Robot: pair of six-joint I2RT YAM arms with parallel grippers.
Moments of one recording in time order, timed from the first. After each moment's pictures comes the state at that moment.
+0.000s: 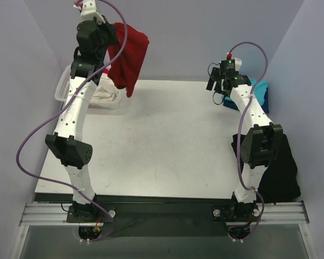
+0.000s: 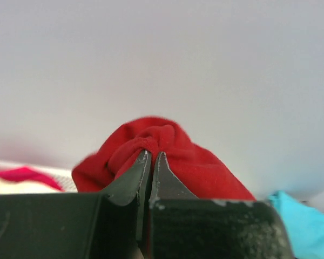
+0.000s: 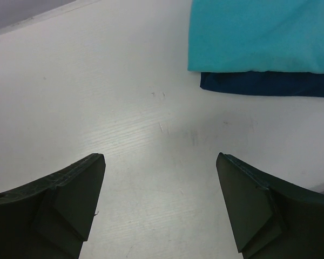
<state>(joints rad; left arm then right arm) -0.23 1.98 2.33 -0.28 -0.17 -0.33 0.15 1.93 1.81 -0.65 0.30 0.33</state>
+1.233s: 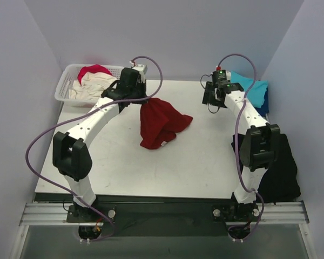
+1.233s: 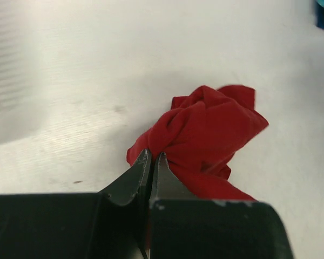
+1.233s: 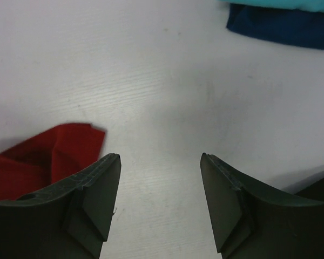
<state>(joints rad) -0.49 1.80 1.68 -0.49 0.04 -0.28 0.18 1.89 1.65 -0.66 0.27 0.32</state>
